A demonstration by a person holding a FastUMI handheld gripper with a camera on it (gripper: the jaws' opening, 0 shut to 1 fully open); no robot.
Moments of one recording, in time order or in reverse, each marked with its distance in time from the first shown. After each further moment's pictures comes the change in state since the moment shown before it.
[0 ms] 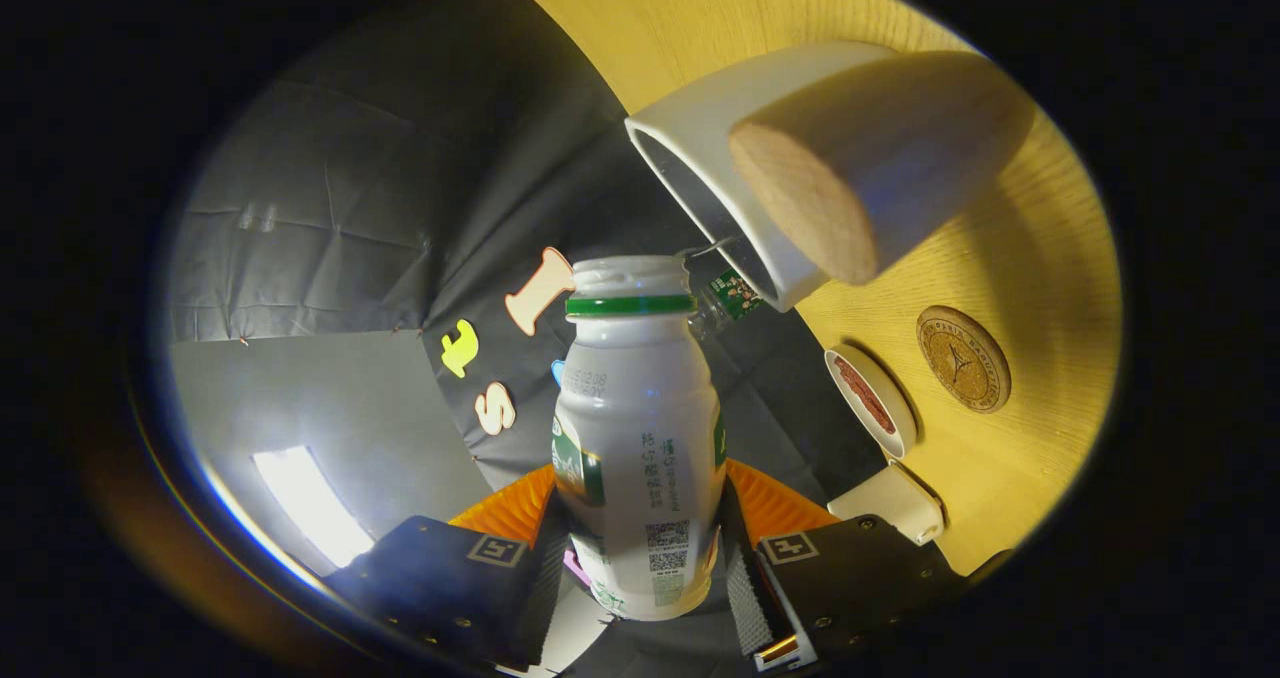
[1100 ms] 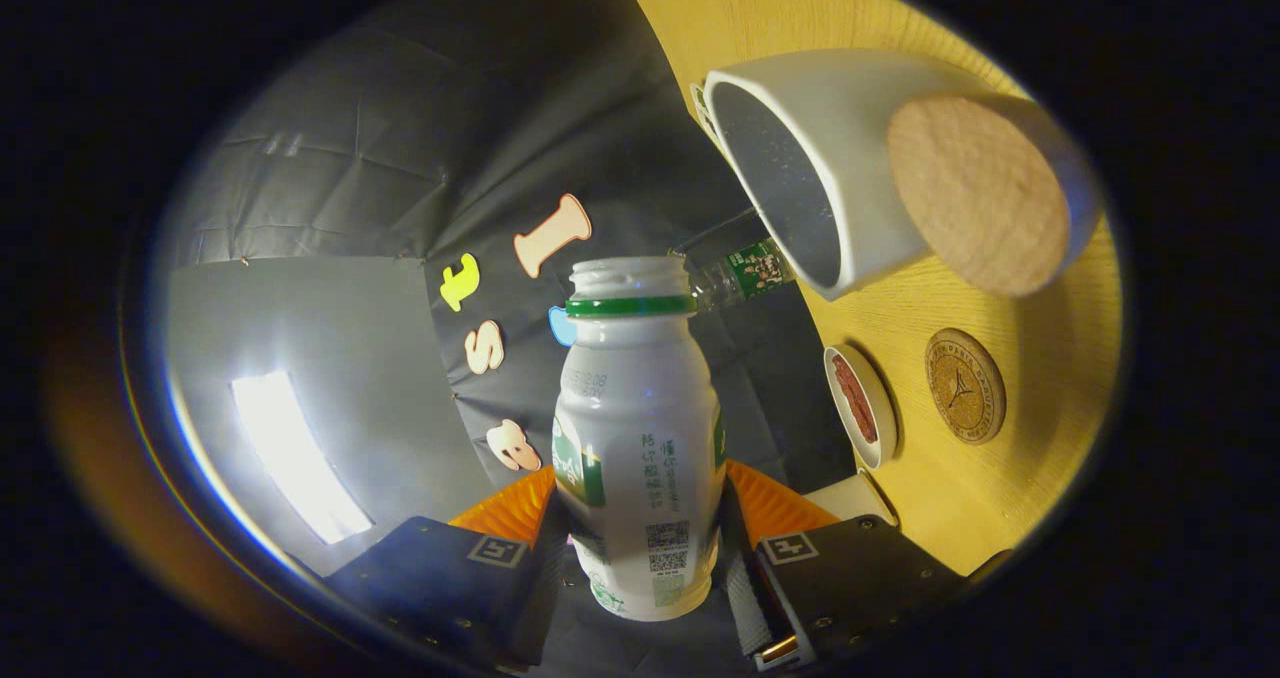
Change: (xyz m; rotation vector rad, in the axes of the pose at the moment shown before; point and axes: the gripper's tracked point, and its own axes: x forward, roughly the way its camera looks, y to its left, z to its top) arm -0.010 -0.009 -0.019 -0.183 0.134 -0.003
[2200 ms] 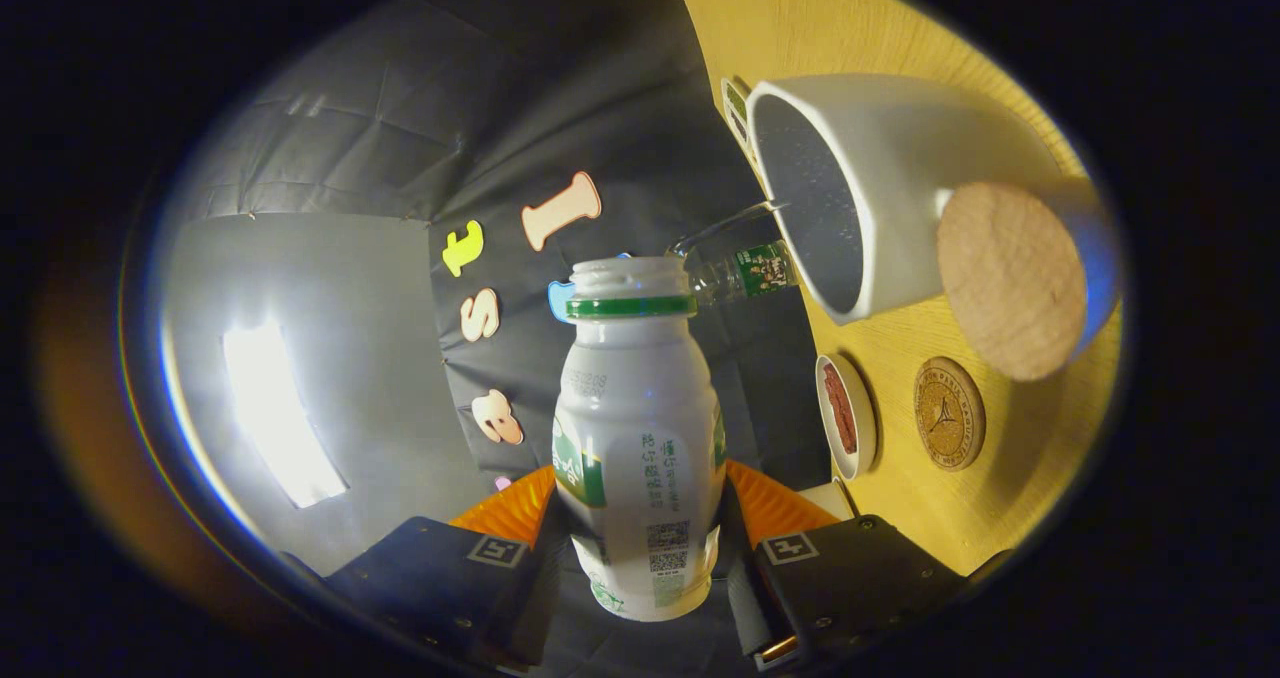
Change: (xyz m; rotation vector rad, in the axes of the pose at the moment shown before) arm -0.006 -0.011 -0.001 -0.115 0.057 -0.015
